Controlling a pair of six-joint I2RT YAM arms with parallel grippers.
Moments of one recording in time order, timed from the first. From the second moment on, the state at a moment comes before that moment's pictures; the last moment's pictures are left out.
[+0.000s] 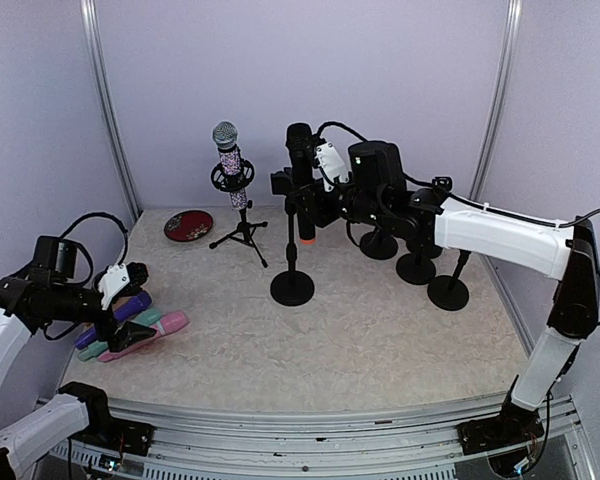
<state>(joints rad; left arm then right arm) -0.07 0.69 0.75 -0.94 0.56 0.86 0.87 1.73 1.53 -0.04 0.11 0.02</state>
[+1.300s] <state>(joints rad) -0.30 1.01 0.94 -0.55 0.86 0.70 1.01 1.56 1.49 0.00 -0.02 -0.01</state>
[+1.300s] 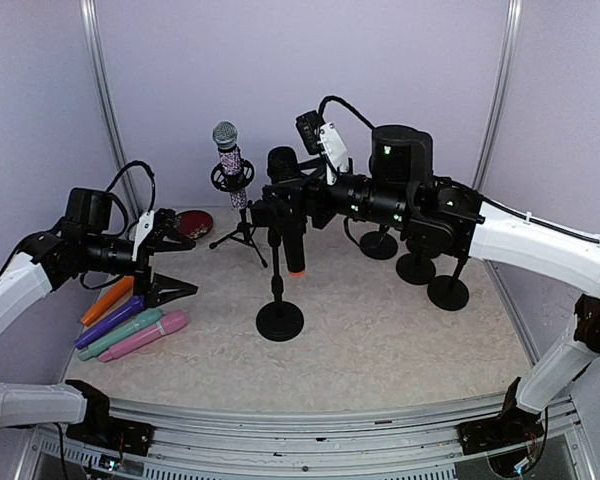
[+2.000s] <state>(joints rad) -0.45 1.65 1.67 -0.68 0.91 0.78 0.93 1.61 1.52 -0.04 -0.18 -0.07</state>
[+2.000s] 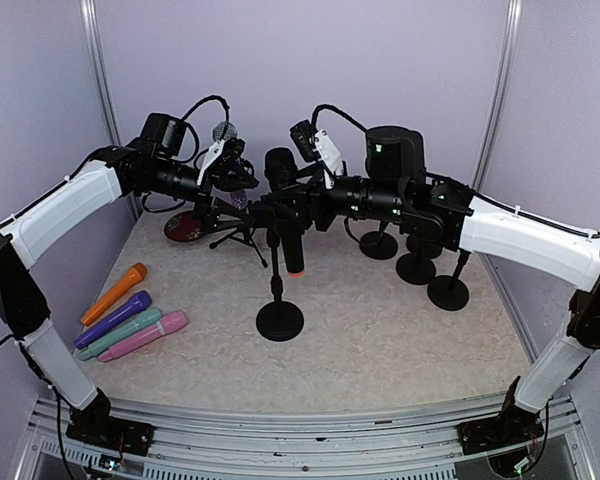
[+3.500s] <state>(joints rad) -0.52 1.84 2.01 -1.03 0.82 1.02 0.81 1.68 1.73 -0.20 -0.53 -0.20</state>
